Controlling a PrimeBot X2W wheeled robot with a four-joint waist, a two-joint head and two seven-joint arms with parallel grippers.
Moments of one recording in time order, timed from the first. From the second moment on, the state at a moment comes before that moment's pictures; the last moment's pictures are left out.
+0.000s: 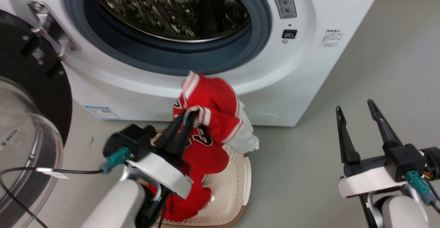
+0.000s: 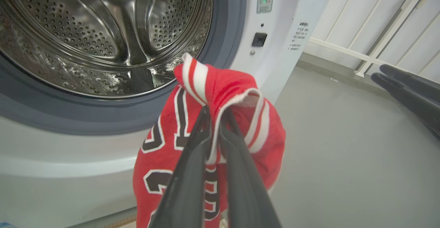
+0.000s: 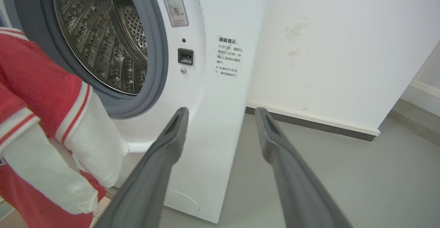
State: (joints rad) left arm -0.34 0.33 -0.50 0.14 -0.54 -0.10 -0.20; right arm -0.12 -0.05 -0.01 0.06 -0.10 0.13 -0.26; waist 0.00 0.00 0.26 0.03
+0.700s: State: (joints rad) left arm -0.58 0.23 -0.67 0.74 -0.46 -0.13 -0.26; right arm -0.27 -0.05 0.00 -0.01 -0.09 0.13 -0.26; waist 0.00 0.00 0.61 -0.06
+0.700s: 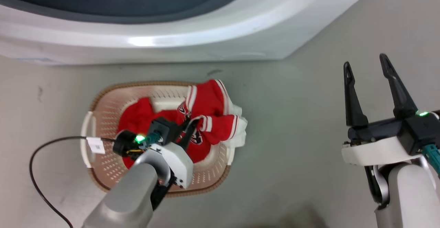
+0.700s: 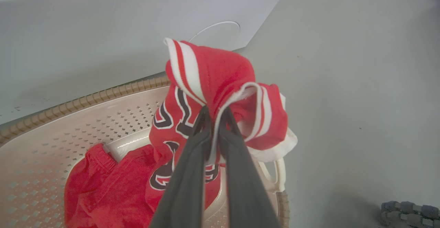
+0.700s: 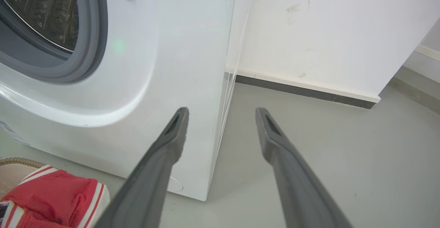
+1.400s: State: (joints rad) left arm -0.85 0.20 -0.78 1.18 -0.51 -0.13 -0.26; right arm -0.33 -0.05 0.04 -0.07 -0.05 0.13 -0.26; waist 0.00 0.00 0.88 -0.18
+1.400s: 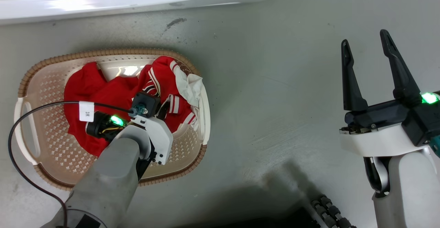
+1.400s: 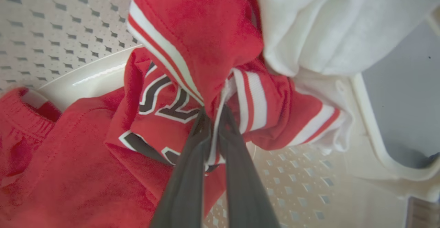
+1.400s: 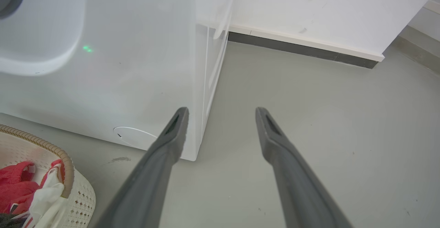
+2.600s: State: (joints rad) left arm -0.46 0.24 -0.36 0.44 -0.31 -0.08 -0.26; right arm -0.18 -0.05 -0.06 0.06 -0.12 0.13 -0.26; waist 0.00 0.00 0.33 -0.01
